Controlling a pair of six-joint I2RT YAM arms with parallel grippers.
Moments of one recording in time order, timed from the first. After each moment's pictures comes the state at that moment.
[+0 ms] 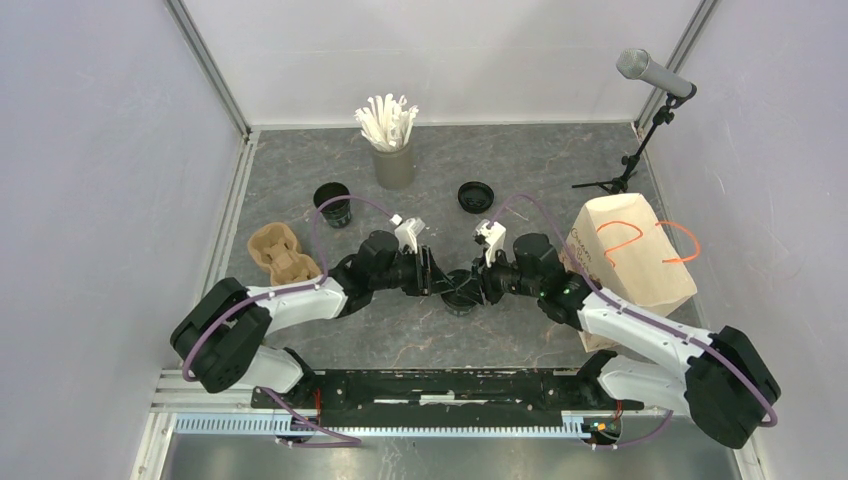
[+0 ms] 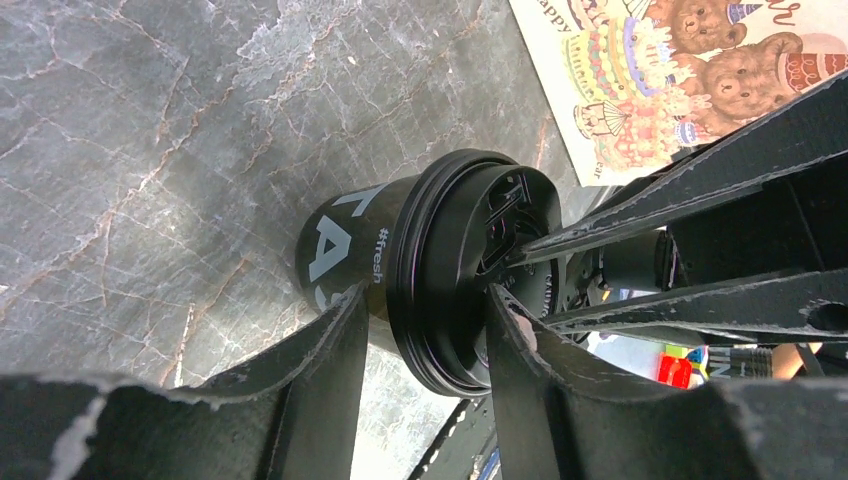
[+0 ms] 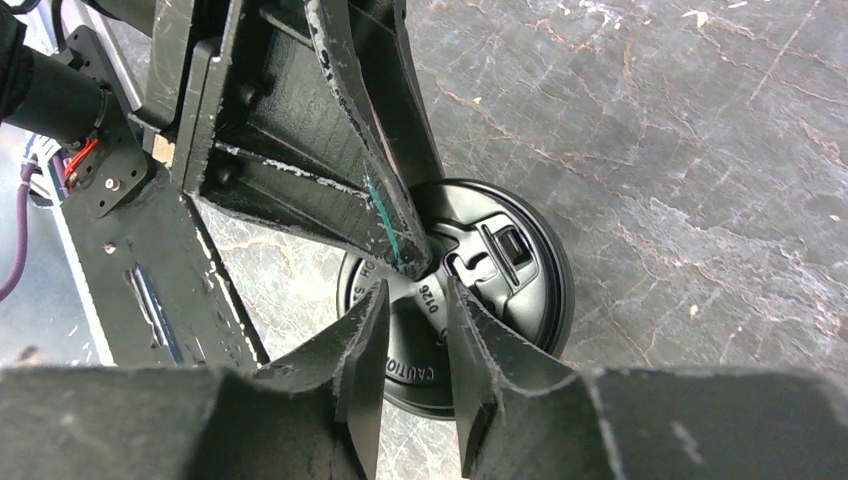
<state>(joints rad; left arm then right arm) -0.74 1.40 0.55 0.34 0.37 -0.76 0.72 1.11 0.52 0.11 -0.39 0.17</state>
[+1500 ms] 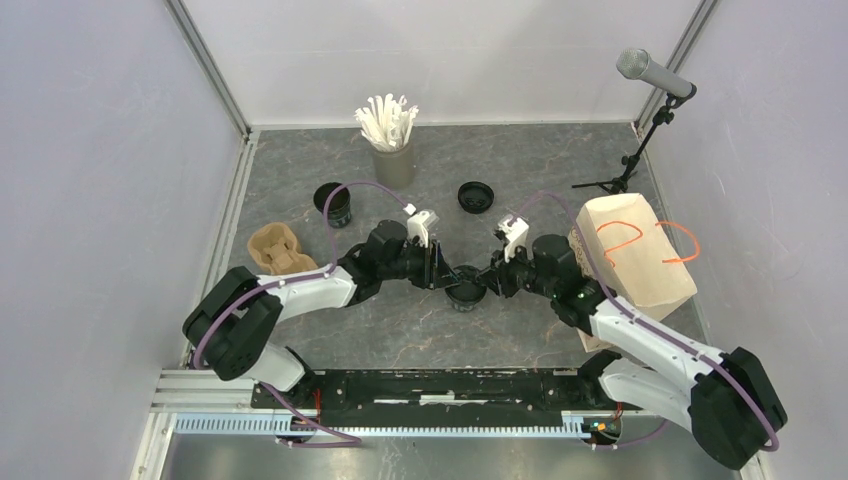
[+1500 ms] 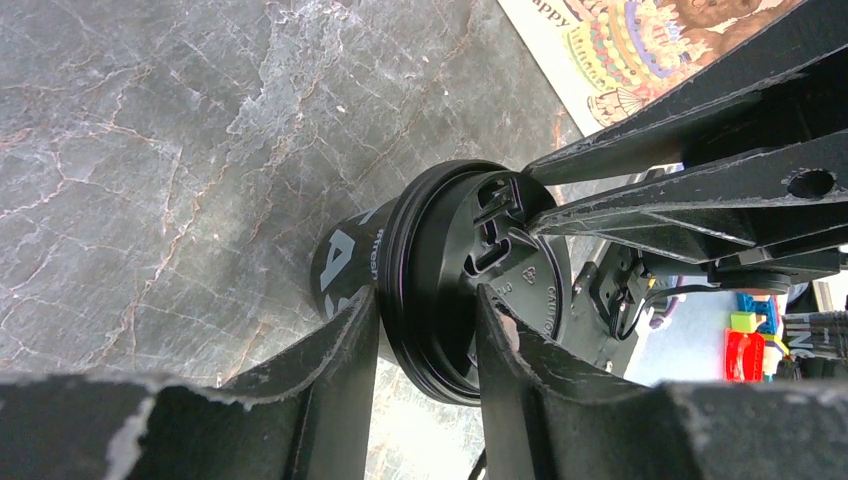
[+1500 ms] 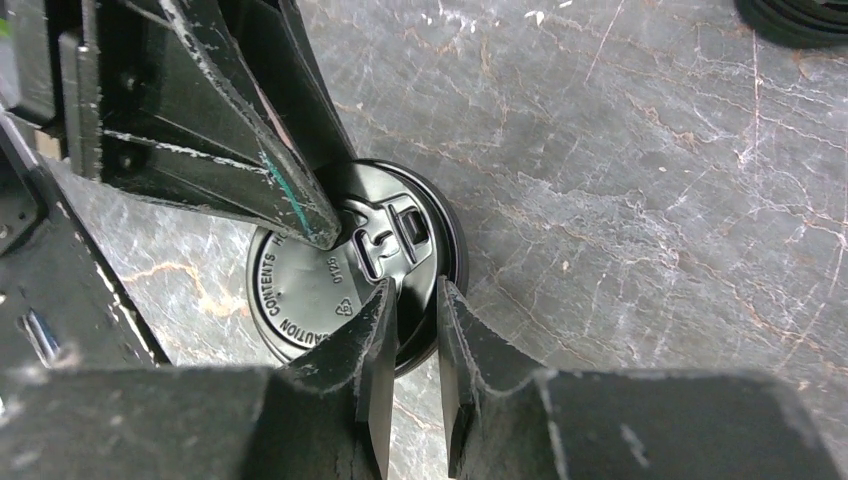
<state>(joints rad) -0.74 1.48 0.67 0.29 0.40 -0.57 0.61 1.03 0.50 0.01 -0.29 0.10</state>
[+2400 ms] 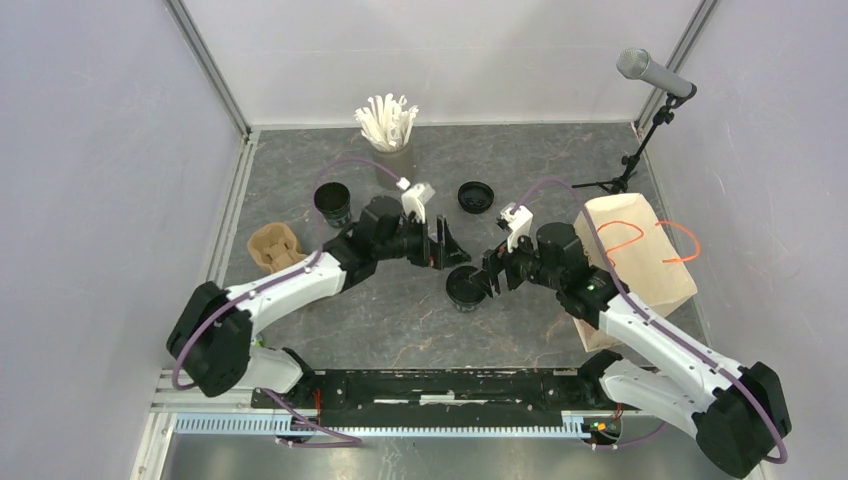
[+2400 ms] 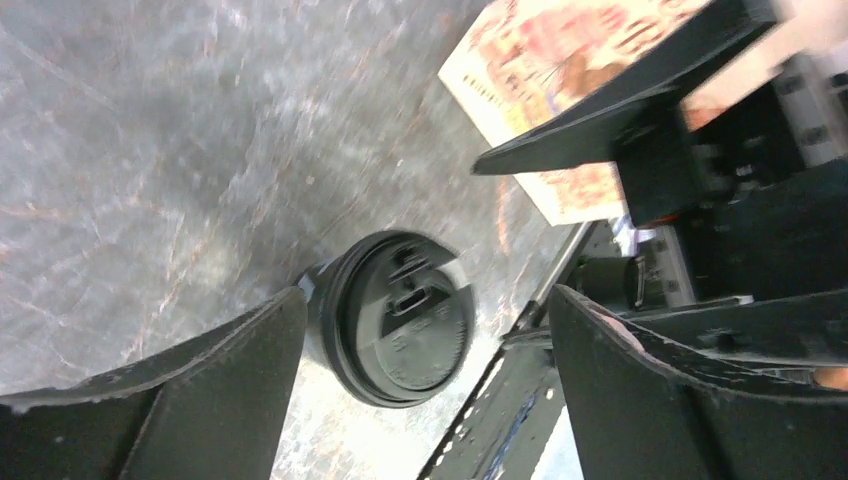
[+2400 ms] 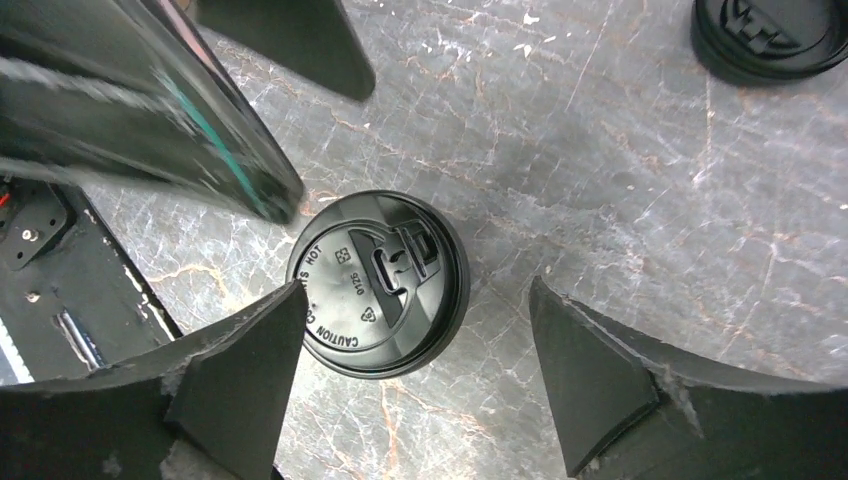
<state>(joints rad) -0.72 1.40 0.81 0.11 0.39 -0.61 0.61 0.96 0.59 -0.12 -0.28 0.10</state>
